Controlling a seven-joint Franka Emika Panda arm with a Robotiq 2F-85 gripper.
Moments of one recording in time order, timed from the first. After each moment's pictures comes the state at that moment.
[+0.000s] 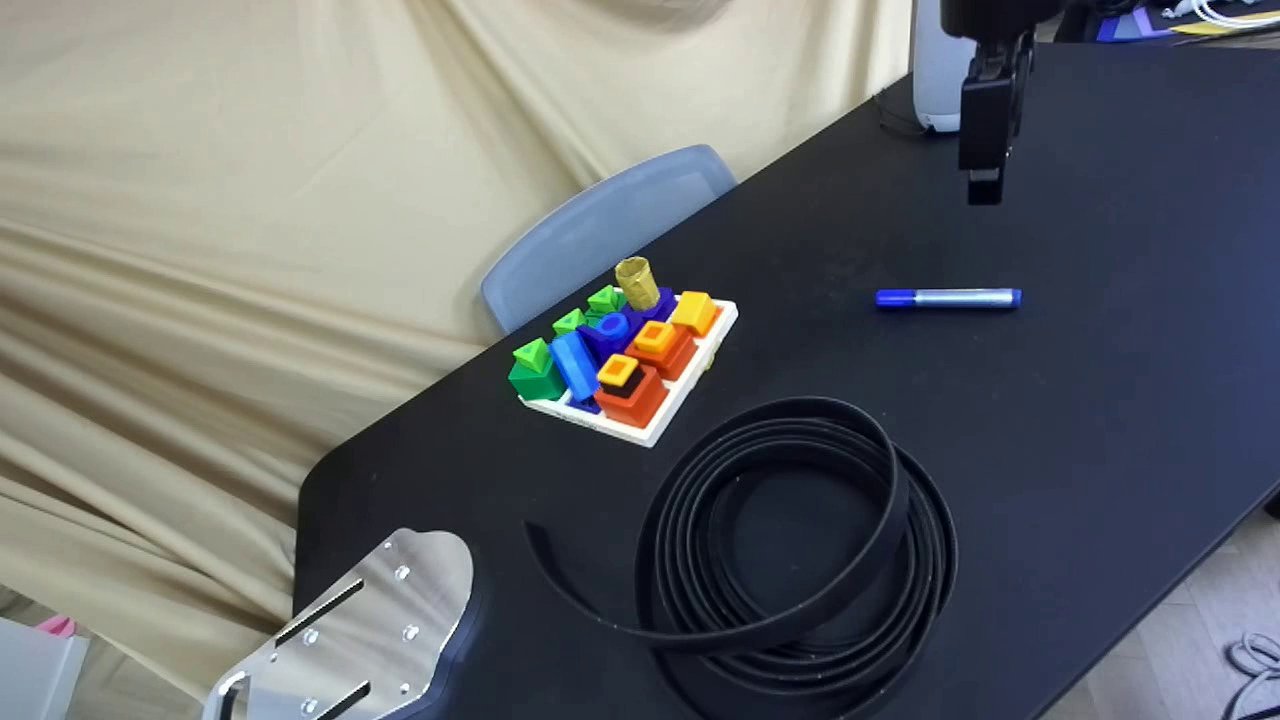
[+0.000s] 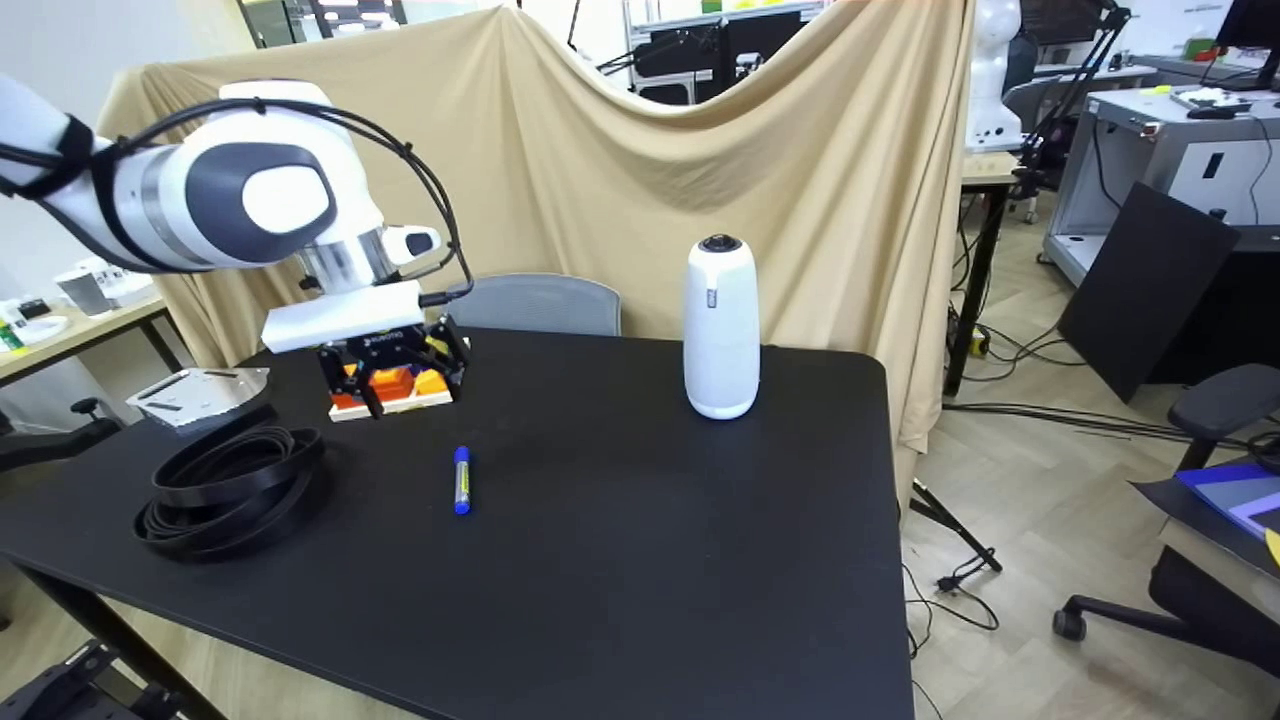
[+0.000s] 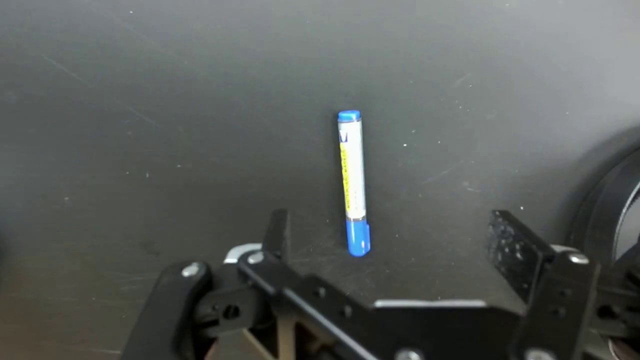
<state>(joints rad) 0.07 0.07 -0.02 -2.44 -0.04 2.55 -0.47</state>
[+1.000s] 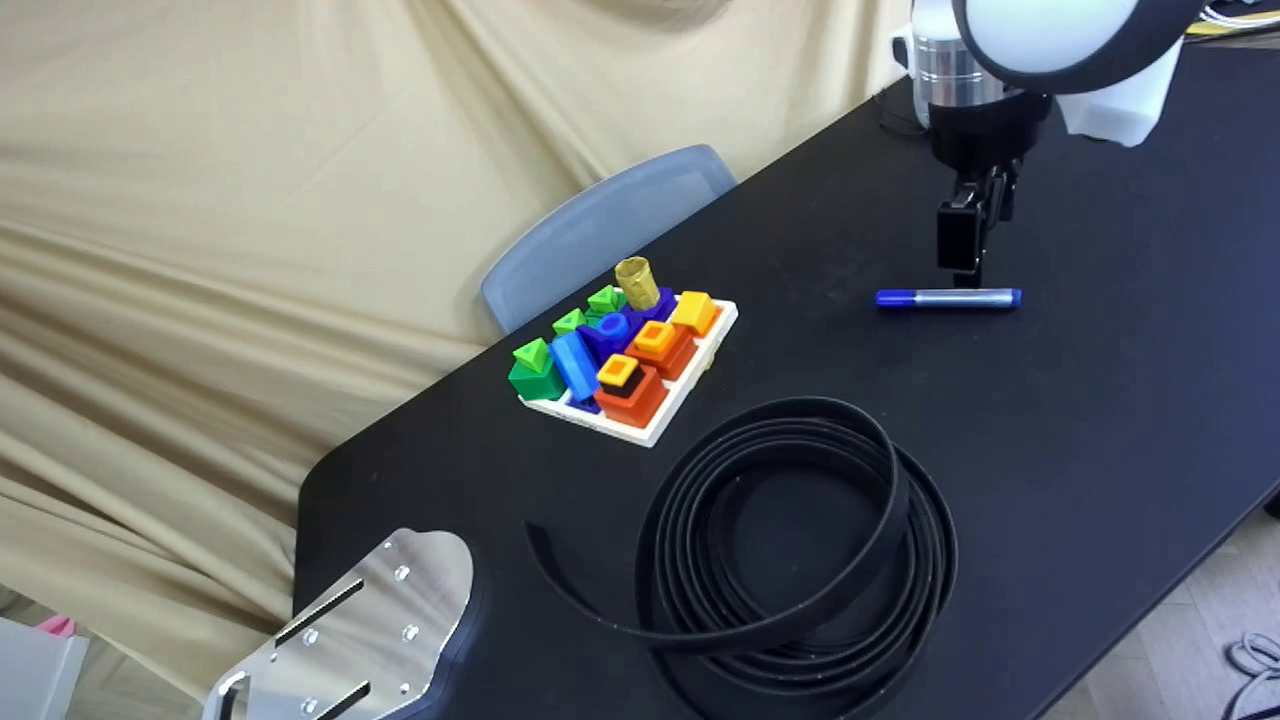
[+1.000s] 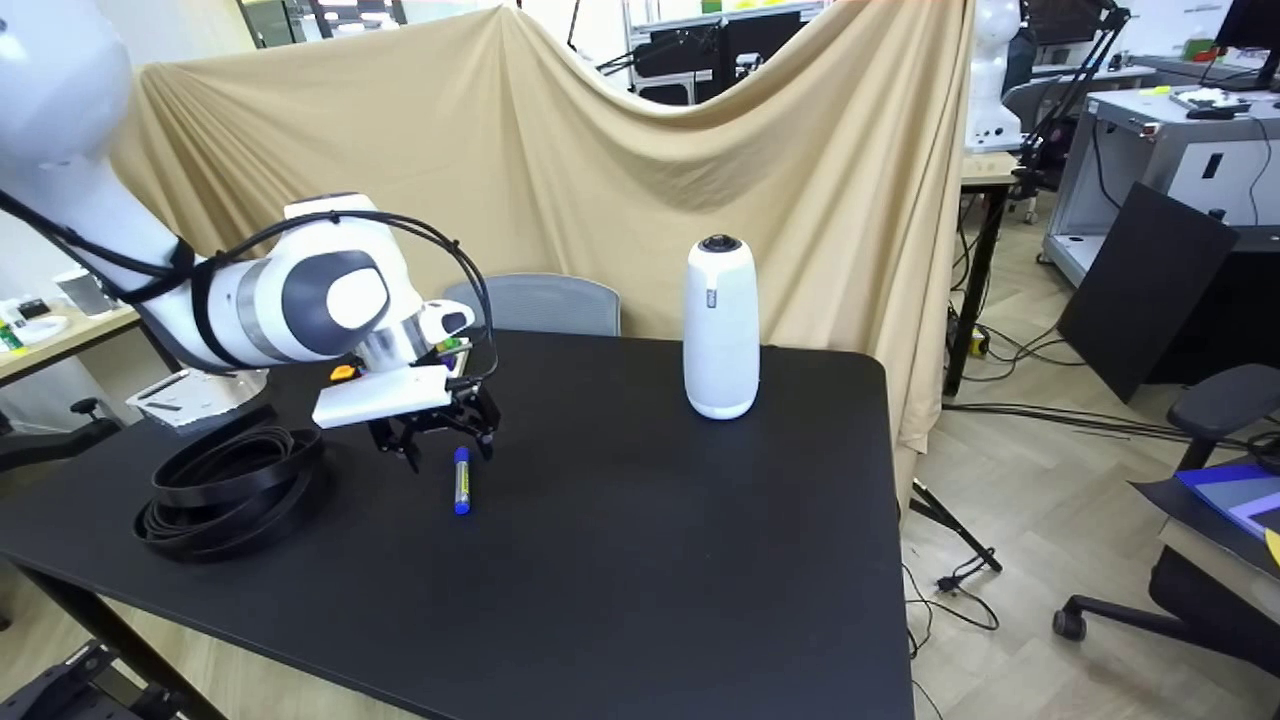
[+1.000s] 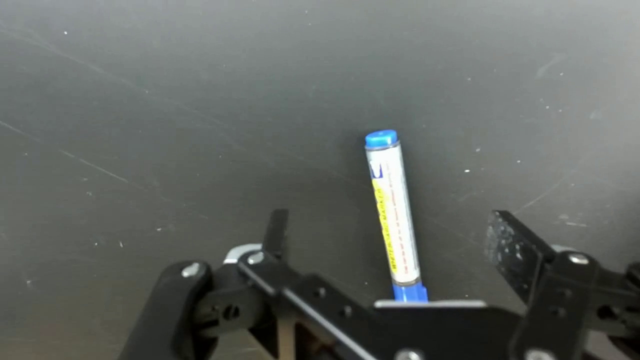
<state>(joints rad) 0.06 0.33 -0.02 -2.40 -0.18 2.76 -0.22</state>
